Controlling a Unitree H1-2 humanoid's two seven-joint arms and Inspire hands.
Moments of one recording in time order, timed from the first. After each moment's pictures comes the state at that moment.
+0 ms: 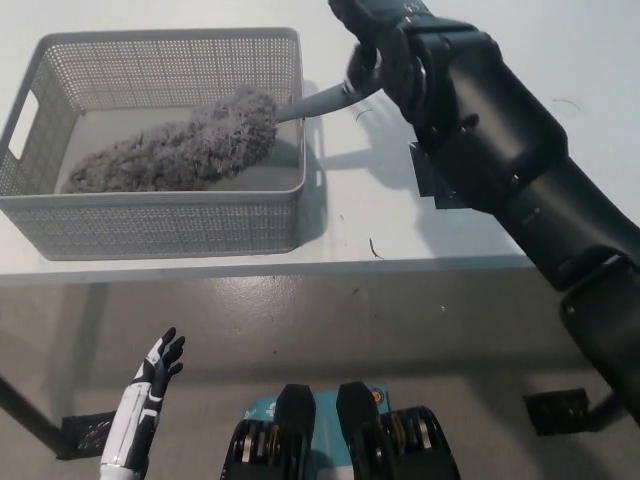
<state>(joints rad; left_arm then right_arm) 0.01 0.14 0.00 0.25 0.07 -0.41 0.00 -1.31 -0.10 0.53 0.71 -0.80 0.36 0.39</state>
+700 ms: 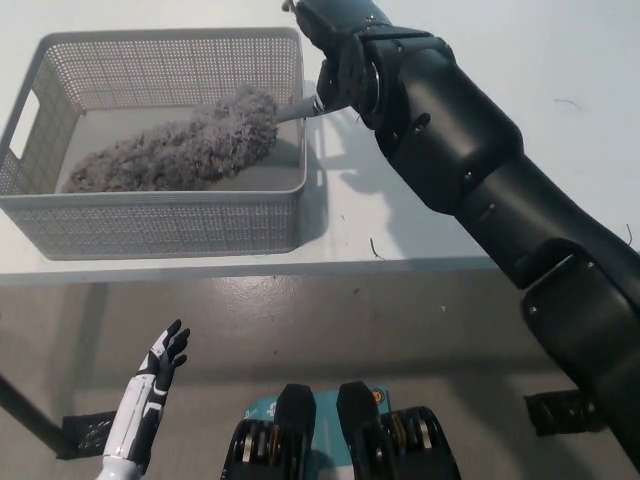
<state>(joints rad) -0.01 0.14 0.00 0.25 0.08 -0.41 -0.01 -1.34 -0.04 0.55 0.86 -0.78 0.37 0.41</state>
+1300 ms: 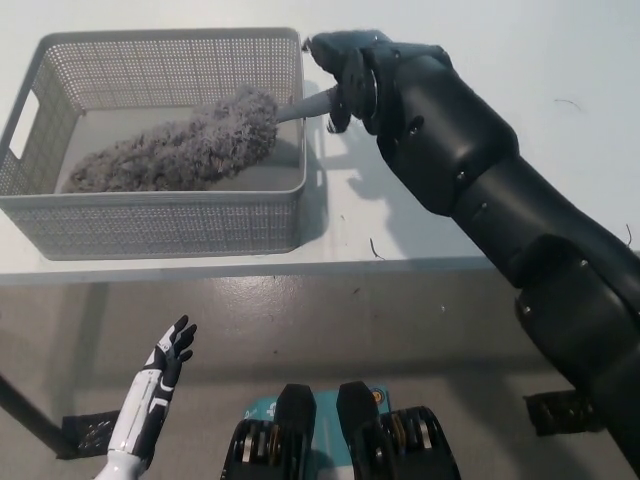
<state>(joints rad) -0.02 0.15 -0.01 0.25 0.09 -0.41 -0.03 -1.35 -0.02 0.59 0.98 -0.78 0.39 0.49</state>
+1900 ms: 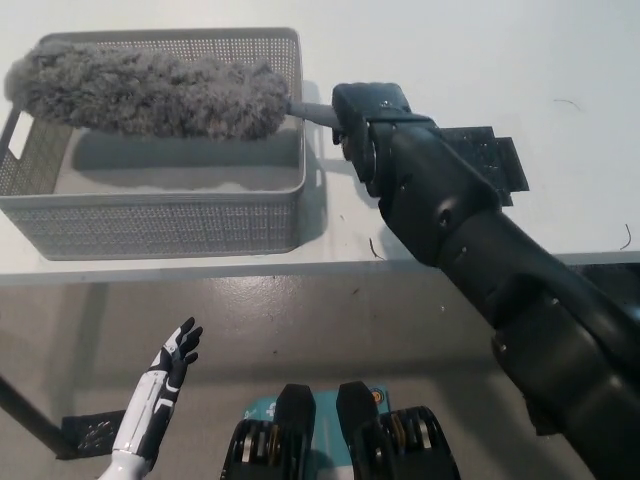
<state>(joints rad) -0.02 0.15 -0.01 0.26 0.09 -0.40 -0.04 -1.26 0.03 0.56 1.14 -0.78 0.36 0.18</state>
